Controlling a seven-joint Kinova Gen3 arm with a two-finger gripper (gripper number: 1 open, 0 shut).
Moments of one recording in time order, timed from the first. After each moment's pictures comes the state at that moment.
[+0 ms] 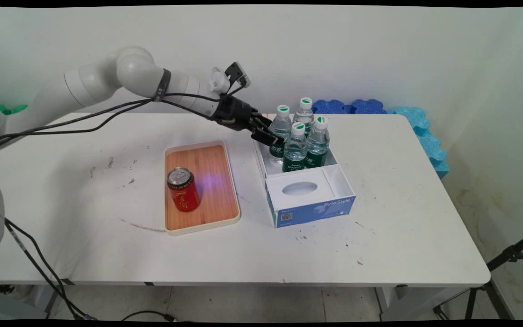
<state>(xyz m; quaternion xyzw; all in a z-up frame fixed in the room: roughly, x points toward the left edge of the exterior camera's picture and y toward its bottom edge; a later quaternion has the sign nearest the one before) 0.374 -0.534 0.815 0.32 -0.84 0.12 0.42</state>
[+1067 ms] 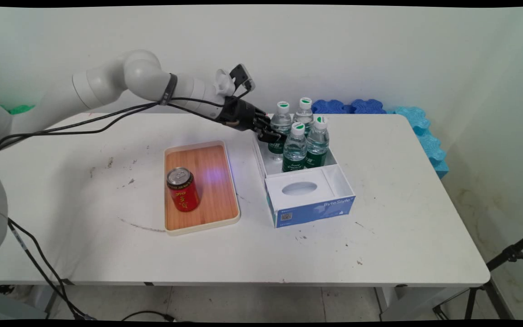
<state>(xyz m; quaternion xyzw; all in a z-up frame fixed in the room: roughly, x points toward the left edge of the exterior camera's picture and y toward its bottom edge) 0.367 -0.541 0.808 0.30 -0.85 0.15 0.41</state>
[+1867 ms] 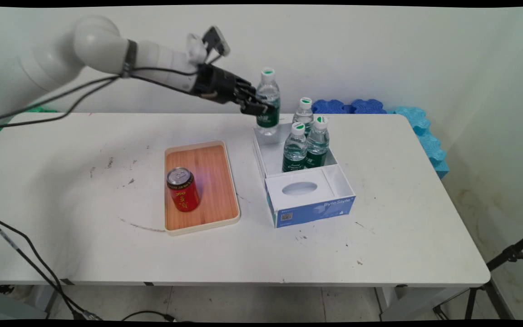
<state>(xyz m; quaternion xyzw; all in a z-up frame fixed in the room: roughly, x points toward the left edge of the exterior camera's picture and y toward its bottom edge) 0.404 -0.504 0.894 0.28 -0.83 0.18 0.44</state>
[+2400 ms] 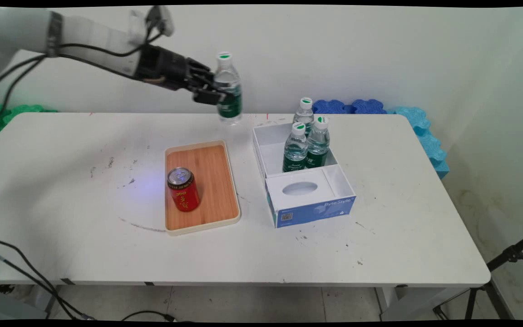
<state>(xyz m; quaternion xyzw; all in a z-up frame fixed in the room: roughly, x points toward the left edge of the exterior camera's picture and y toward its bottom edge) 0.483 -0.447 0.941 0.28 -0.84 0.20 0.43</state>
